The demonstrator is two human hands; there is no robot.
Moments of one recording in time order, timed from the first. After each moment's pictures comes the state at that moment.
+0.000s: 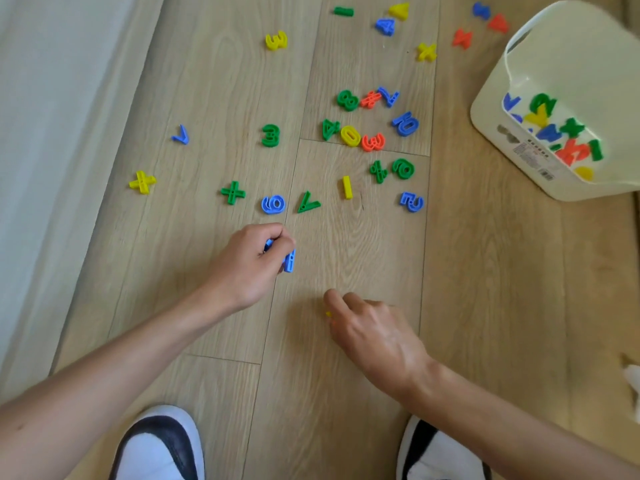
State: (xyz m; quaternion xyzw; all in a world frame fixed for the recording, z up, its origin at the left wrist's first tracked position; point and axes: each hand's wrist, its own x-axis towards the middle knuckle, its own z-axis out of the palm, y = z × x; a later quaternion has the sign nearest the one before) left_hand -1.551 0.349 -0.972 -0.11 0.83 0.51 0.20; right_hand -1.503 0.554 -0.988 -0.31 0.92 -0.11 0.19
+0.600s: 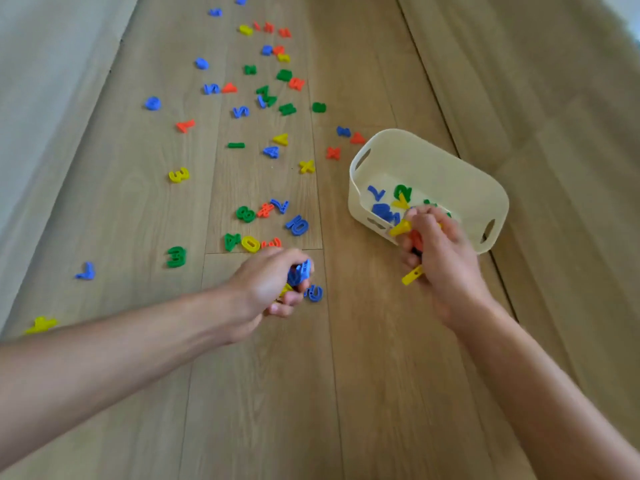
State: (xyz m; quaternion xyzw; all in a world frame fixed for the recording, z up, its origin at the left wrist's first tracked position) left_hand -1.663 0.478 -0.896 -0.16 0.65 0.66 0.34; right_hand -1.657 0.693 -0.884 0.19 0.70 -0.69 0.02
